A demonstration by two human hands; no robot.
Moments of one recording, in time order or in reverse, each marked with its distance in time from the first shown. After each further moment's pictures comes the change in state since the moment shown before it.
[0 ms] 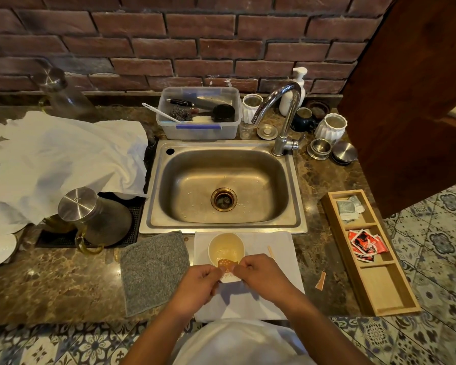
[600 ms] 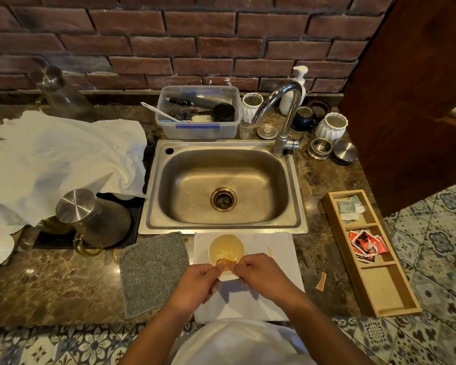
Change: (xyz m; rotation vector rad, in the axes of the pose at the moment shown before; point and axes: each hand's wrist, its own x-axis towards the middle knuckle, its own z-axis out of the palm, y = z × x) left_hand 0.010 -0.003 -0.004 -0.034 0.007 -0.006; right_hand -0.003 -0.013 -0.005 0.036 -0.028 0.014
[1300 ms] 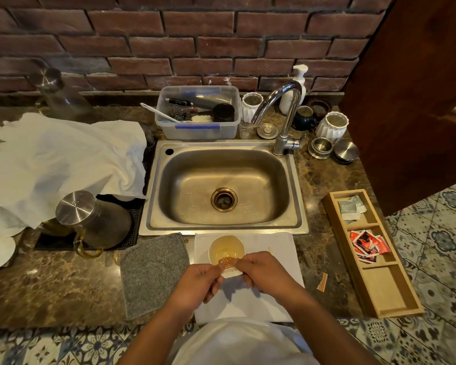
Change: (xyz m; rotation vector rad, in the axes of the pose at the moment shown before) left_hand 0.004 0.000 -0.002 -0.096 -0.029 -0.047; right_hand 0.004 -0.002 -0.006 0.099 -0.001 0.087
